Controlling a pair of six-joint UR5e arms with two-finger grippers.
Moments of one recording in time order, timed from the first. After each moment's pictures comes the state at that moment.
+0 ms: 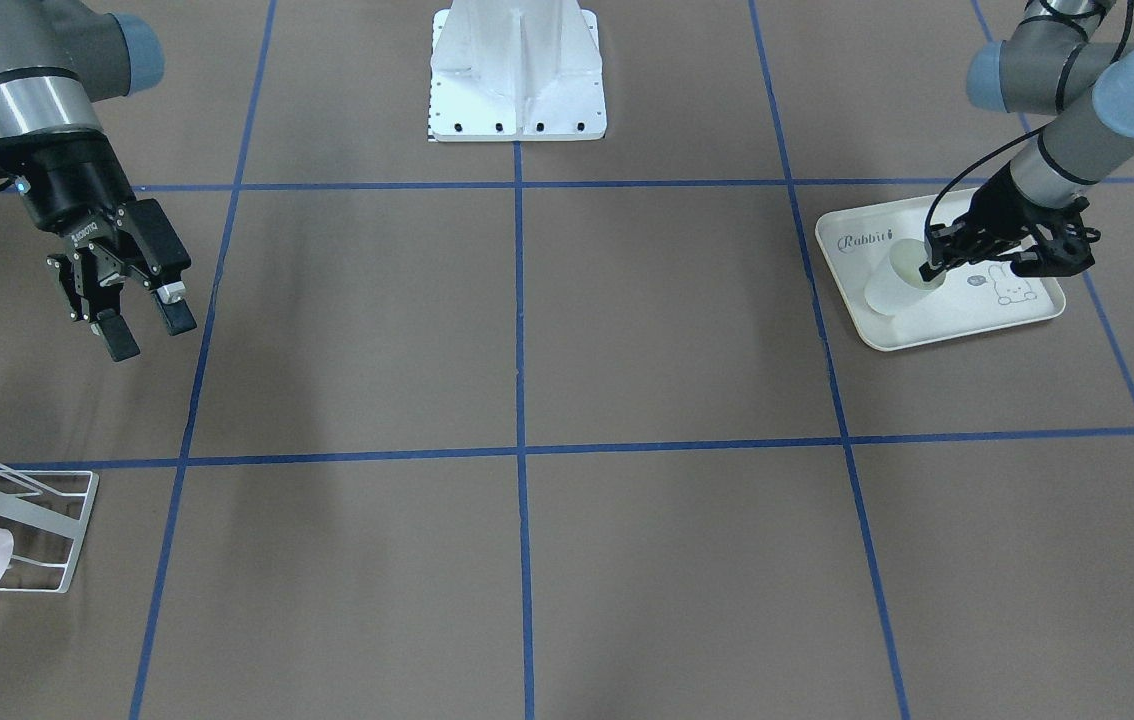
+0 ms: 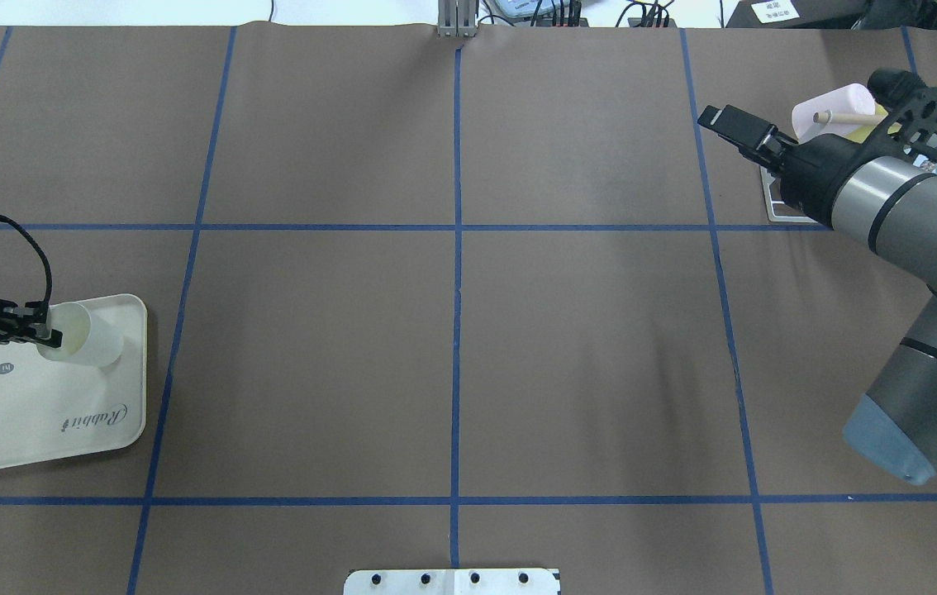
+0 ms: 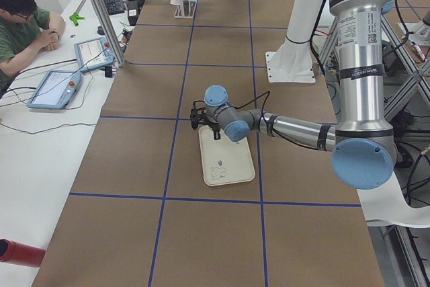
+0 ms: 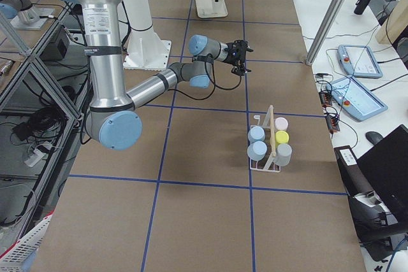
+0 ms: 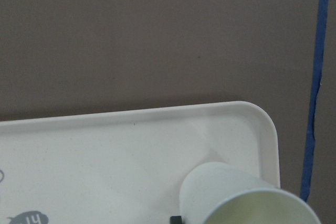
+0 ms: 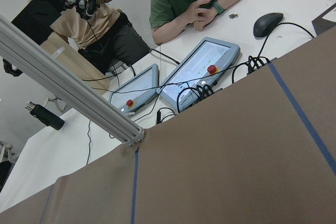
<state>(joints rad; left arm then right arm) -0.96 -1.43 -1.84 -2.17 -2.29 -1.06 0.74 -1.48 1.91 -0.58 1.40 1.50</state>
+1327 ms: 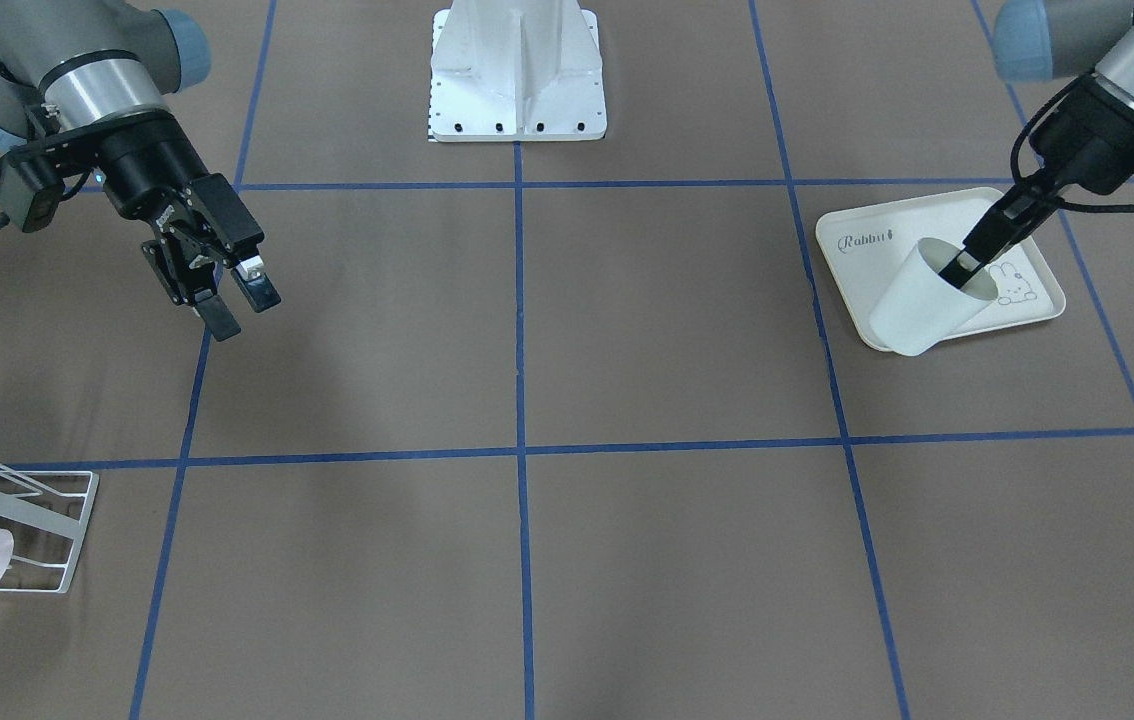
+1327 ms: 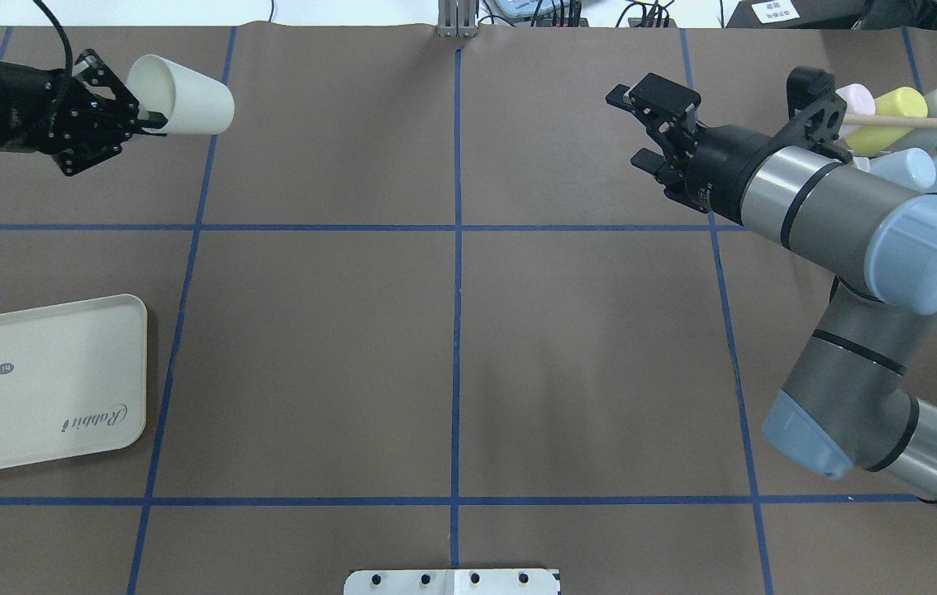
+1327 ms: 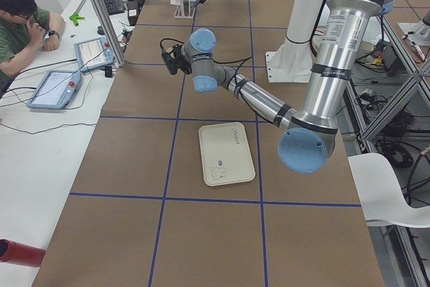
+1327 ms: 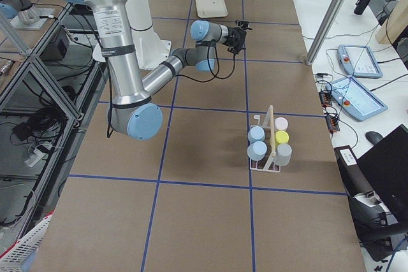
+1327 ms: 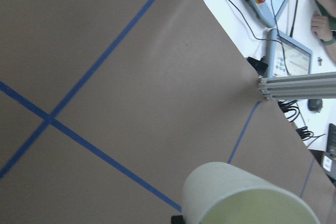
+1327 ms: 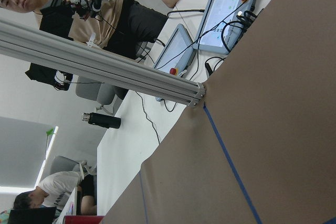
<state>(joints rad) -0.98 -1.82 -1.83 -2.52 -2.04 -2.02 0.67 -1.29 1.89 -0.57 1.42 1.94</state>
